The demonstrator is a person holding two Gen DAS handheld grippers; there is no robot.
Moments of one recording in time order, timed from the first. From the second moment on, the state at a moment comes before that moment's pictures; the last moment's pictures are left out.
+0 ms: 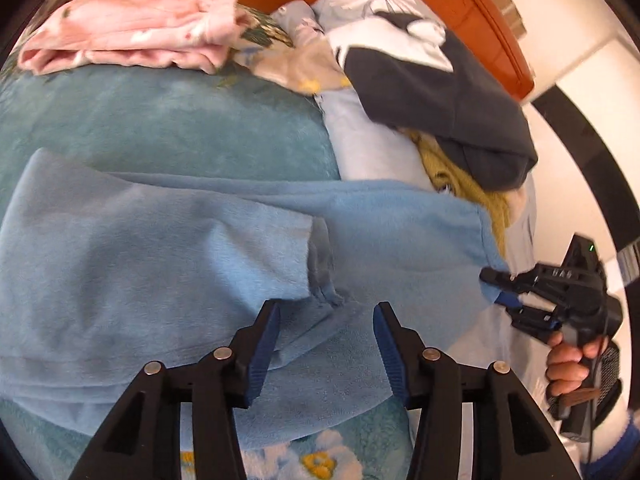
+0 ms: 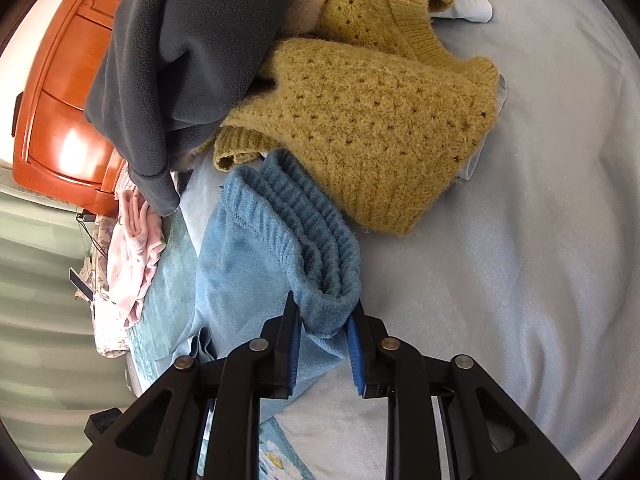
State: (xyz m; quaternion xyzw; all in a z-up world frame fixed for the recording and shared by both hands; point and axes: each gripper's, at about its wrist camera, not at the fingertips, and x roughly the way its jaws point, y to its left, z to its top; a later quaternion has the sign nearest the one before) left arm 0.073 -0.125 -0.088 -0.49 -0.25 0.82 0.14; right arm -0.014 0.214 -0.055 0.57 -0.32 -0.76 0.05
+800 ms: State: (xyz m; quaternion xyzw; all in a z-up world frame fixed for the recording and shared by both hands) left arm 0.194 -0.342 -0.082 -0.34 -0.48 0.79 -0.16; right arm 0.017 -0.029 0.079 0.46 -0.09 -0.85 0.26
